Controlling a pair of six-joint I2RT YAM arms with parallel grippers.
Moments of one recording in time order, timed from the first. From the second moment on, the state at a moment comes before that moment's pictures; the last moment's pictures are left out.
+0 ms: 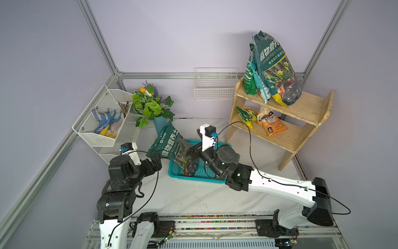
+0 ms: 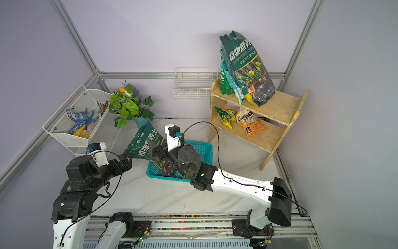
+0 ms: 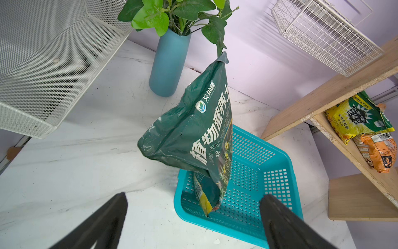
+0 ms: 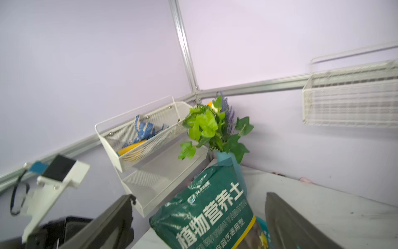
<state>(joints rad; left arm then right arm) 0.07 0.64 1.07 -0.85 0.14 -0.35 1.16 1.48 1.40 0.27 0.53 0.16</state>
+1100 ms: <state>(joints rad) 0.07 0.64 1.07 -0.84 0.15 -0.35 0.59 1.52 2.21 -0.81 0.71 0.08</state>
